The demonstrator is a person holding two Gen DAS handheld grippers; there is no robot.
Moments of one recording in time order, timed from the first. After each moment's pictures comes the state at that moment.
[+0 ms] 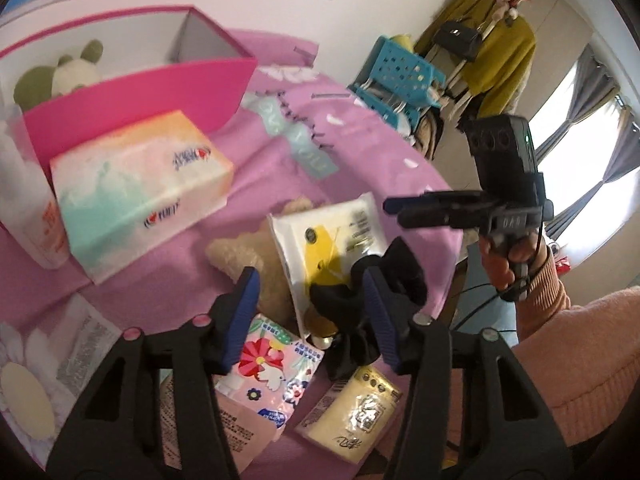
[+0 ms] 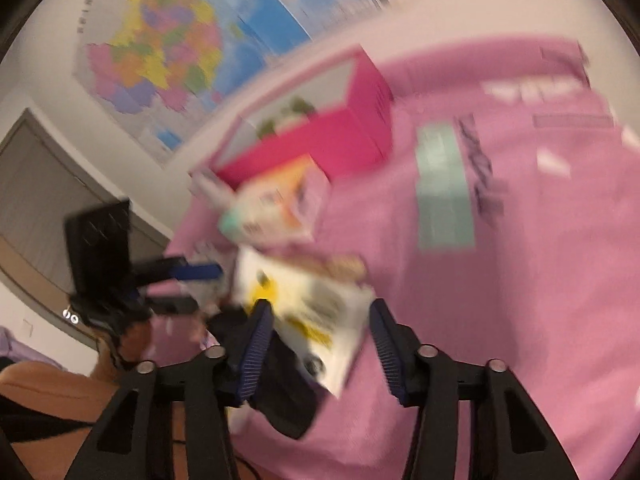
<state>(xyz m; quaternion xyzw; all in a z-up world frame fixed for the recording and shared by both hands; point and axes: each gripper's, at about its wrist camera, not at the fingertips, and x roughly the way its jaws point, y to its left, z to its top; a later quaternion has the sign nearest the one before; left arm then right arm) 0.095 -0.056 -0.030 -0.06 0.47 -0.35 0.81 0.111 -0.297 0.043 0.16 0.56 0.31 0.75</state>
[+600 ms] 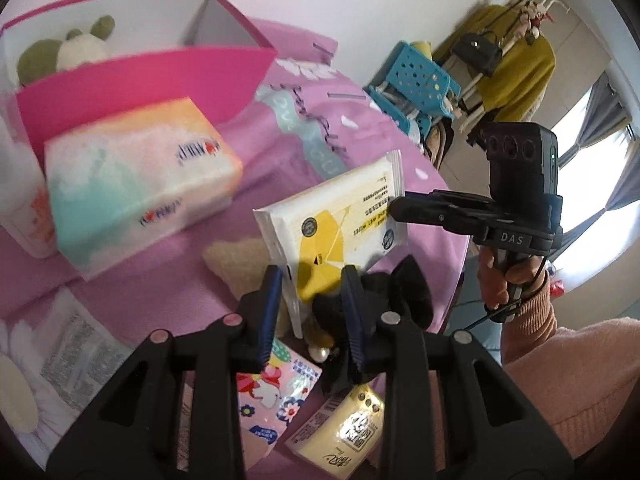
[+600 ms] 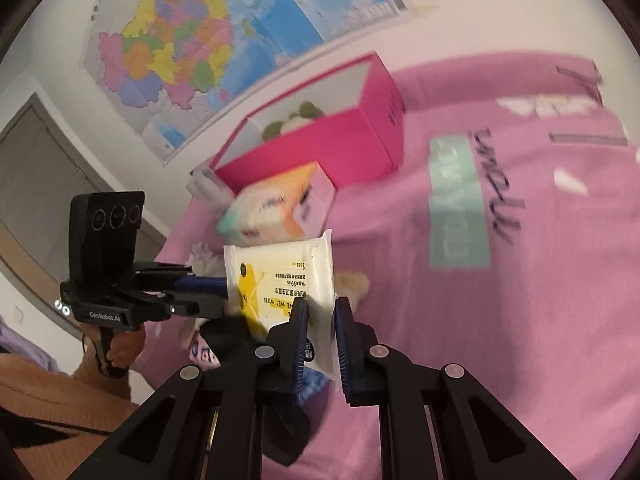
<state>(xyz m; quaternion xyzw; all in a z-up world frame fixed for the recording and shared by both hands) 0.108 -0.054 -0.033 -0.10 0.48 -0.33 0.81 0.117 -0.284 0.052 0.13 0.53 0.32 0.78</state>
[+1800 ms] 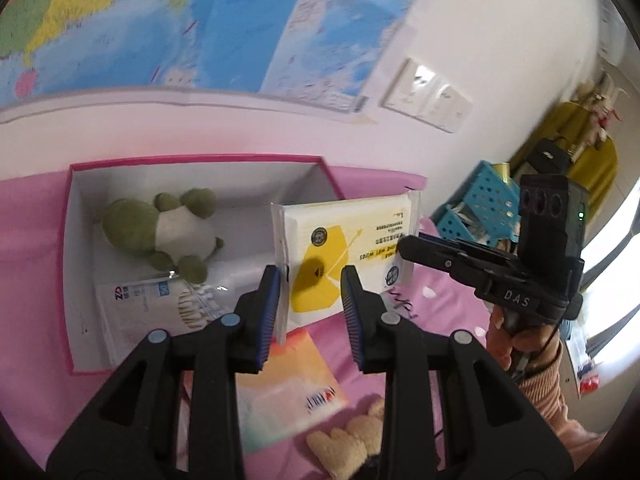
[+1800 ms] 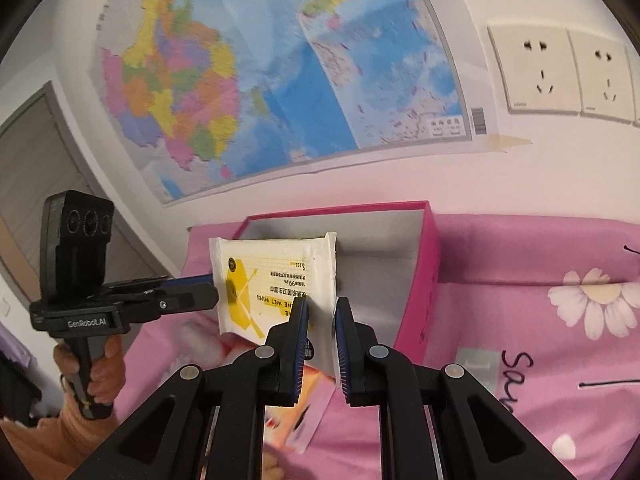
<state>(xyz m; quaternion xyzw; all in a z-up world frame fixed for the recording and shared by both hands) 0.242 -0.003 0.050 -0.14 0.41 -0.17 0.89 0.290 -0.218 0.095 0.09 0.47 0.34 0.81</state>
